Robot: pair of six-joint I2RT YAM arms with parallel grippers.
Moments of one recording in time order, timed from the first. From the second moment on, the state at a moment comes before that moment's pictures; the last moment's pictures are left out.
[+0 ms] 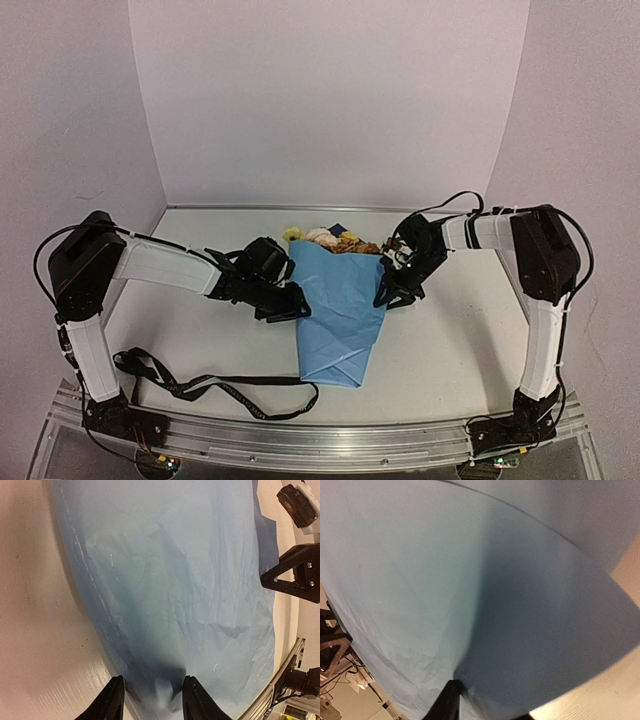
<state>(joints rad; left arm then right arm) -0.86 1.85 1.10 -0.14 0.19 -0.81 0.45 2.06 1.42 -0.72 -0.55 0.38</state>
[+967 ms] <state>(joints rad) -0.86 1.85 1.07 -0.10 0.21 -0.81 0.81 1.82 1.20 -0.63 -0.41 0.70</state>
